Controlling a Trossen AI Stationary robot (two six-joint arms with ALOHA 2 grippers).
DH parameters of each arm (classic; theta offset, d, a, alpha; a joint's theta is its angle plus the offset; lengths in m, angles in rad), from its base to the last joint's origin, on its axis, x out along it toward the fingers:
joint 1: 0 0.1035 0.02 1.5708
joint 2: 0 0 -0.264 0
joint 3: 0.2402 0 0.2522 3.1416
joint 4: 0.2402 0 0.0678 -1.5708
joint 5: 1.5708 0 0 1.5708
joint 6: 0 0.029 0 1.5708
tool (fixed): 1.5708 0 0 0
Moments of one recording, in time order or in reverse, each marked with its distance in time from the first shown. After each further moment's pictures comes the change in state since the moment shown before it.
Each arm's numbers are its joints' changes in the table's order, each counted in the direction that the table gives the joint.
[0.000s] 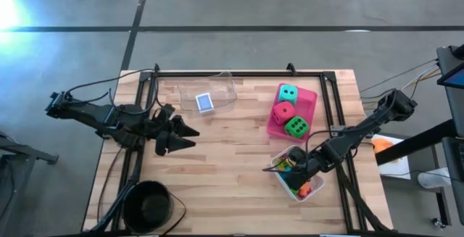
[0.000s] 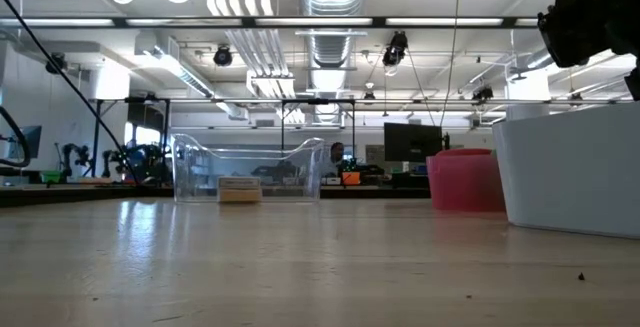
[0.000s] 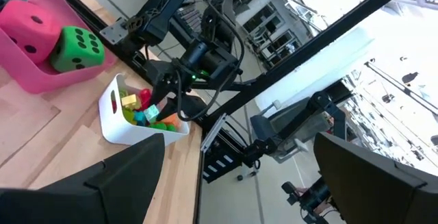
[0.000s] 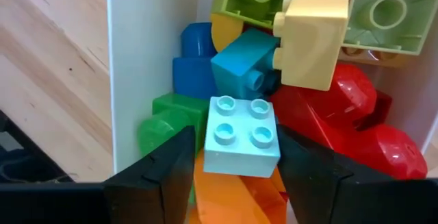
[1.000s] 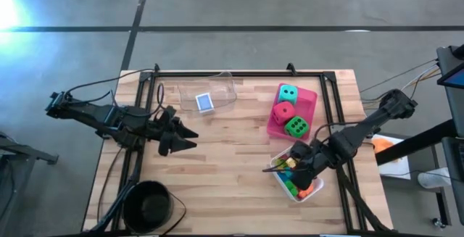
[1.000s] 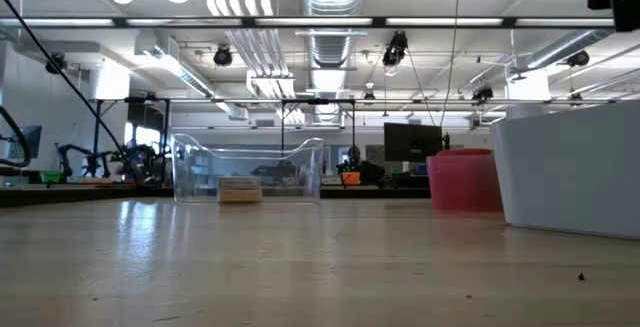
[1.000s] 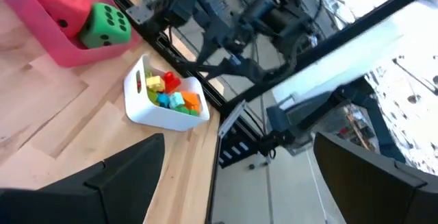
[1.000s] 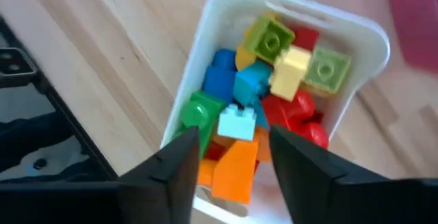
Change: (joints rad) left arm 0.001 0.000 0.000 0.102 -0.009 -0.049; right arm 0.000 0.006 0.365 0.406 0.067 -0.219
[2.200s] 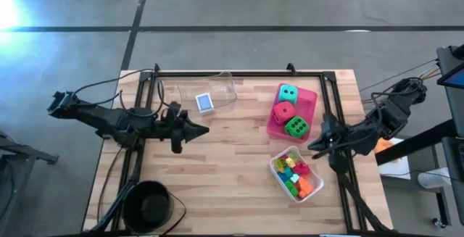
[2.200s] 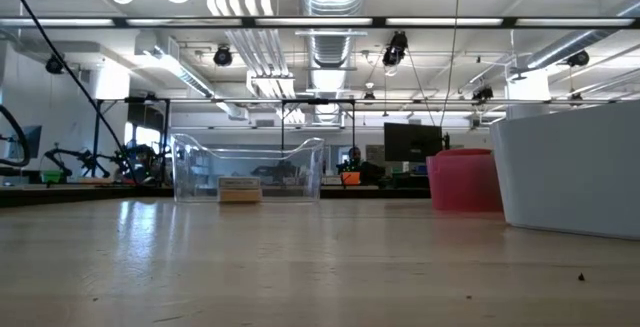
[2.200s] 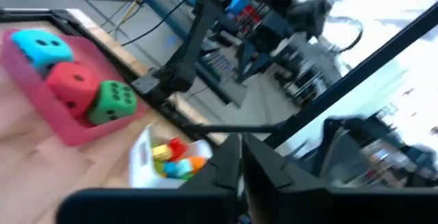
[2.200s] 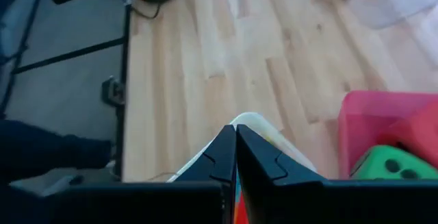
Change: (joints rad) left arm 0.004 -0.121 0.001 -0.280 -0.179 0.135; right arm 0.098 0.358 0.110 0.015 0.312 -0.496
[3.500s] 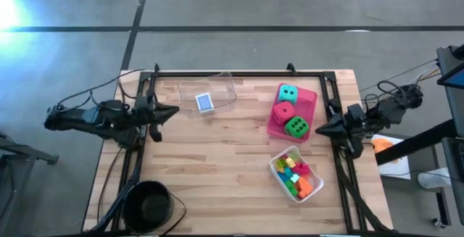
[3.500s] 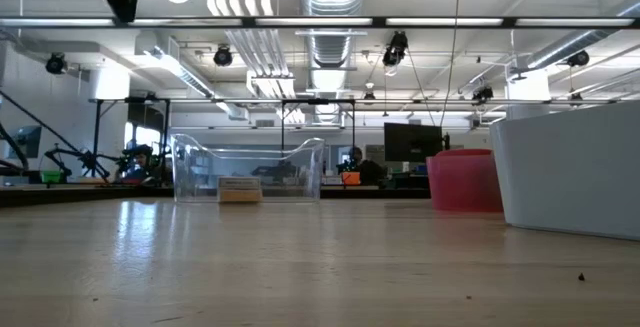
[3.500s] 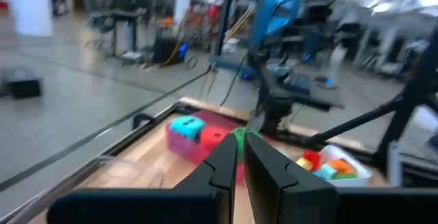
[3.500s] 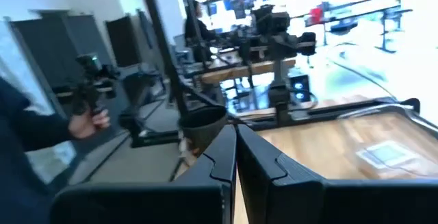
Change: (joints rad) left arm 0.131 0.546 -0.296 0.212 -0.131 0.626; right arm -0.103 0.556 -0.553 -0.843 -0.003 -0.498
